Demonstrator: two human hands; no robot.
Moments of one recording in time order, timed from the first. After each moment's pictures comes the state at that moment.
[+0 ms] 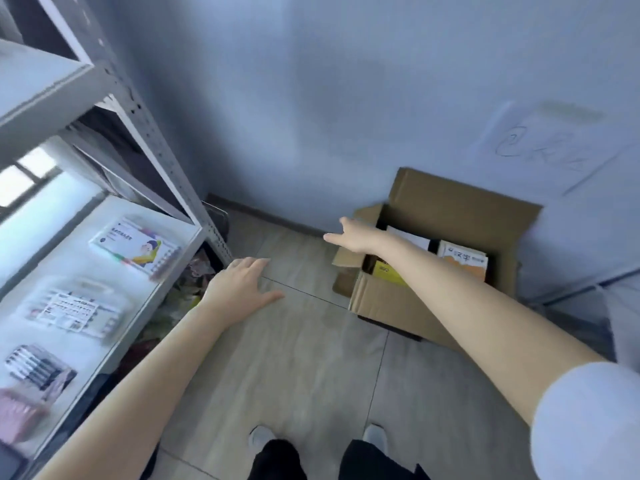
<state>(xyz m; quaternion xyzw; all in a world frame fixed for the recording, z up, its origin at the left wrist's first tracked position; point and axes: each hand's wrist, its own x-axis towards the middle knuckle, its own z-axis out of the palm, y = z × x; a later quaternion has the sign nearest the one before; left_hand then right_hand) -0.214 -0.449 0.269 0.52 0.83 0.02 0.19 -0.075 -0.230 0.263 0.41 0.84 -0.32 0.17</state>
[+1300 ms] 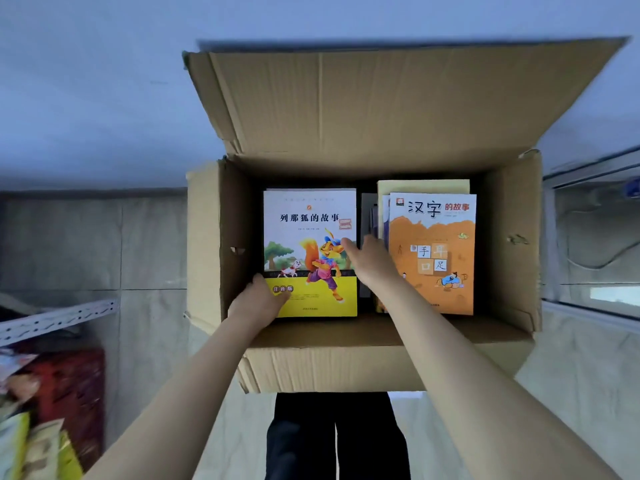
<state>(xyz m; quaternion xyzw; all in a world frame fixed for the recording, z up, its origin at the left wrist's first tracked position) -0.066 -0.029 -0.141 0.36 0.80 -0.15 0.46 0.115 0.060 -0.158 0.70 0.52 -0.49 0.07</state>
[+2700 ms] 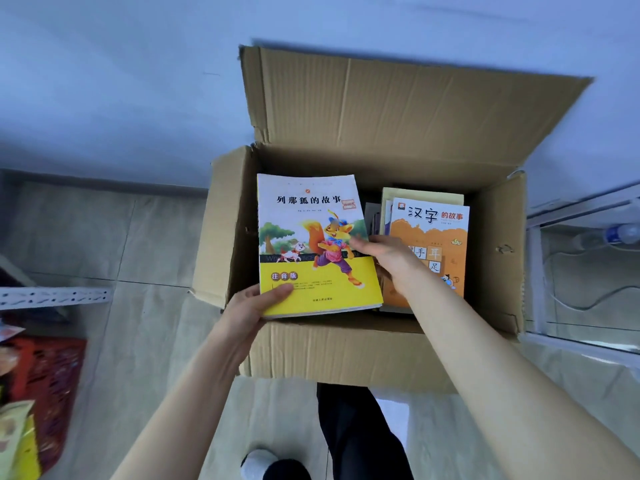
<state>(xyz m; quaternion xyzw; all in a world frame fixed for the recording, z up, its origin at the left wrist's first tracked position) -0.063 -0.099 -0.097 0.02 0.63 0.40 0.67 0.137 0.048 -0.101 0.65 0.37 -0.65 -0.07</state>
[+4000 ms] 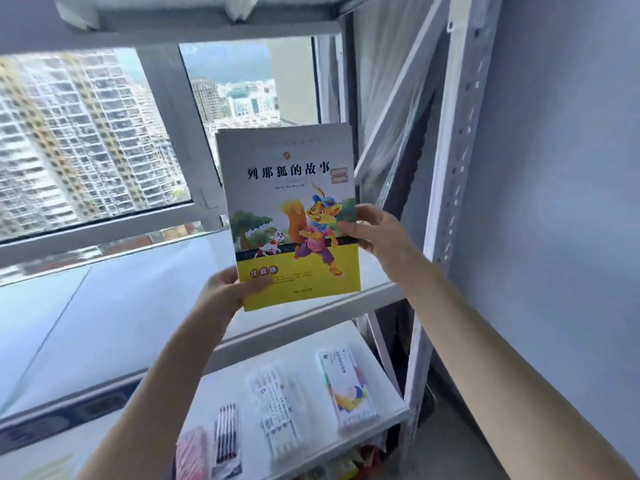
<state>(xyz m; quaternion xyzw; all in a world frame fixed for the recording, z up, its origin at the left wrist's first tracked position) -0.524 -0.634 0.463 0.05 0.69 0.72 0.04 -0.525 -0.372 0.506 -0.06 0.64 -0.76 -0.07</state>
